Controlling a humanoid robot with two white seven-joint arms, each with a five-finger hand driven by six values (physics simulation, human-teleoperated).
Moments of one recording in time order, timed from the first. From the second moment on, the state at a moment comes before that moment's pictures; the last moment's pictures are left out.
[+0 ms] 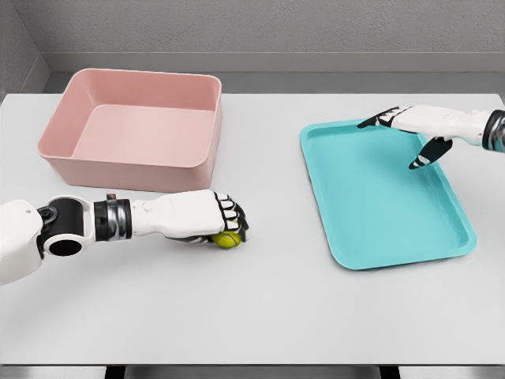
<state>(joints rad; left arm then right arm) -0.79 0.77 -1.21 -1.57 -0.53 -0.53 -0.04 -0.92 -0.81 0.94 -1.04 0.16 -0.61 0.47</state>
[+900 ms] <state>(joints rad) -0.79 0.88 -1.15 -1.70 -0.51 -0.54 -0.04 -0.91 -0.81 0.92 -1.04 0.16 -0.61 0.47</state>
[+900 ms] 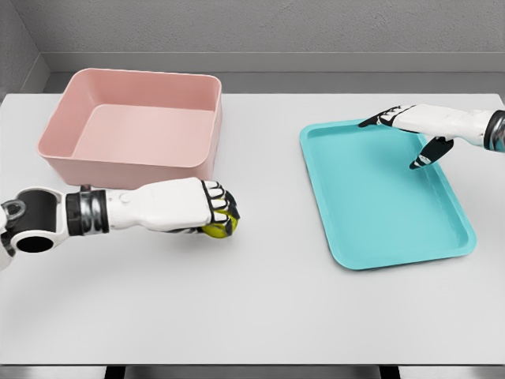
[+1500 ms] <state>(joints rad) -0.82 0.94 -1.07 -1.75 -0.47 -0.56 -0.04 -0.91 -0.81 0.92 -1.04 0.16 -0.61 0.47</state>
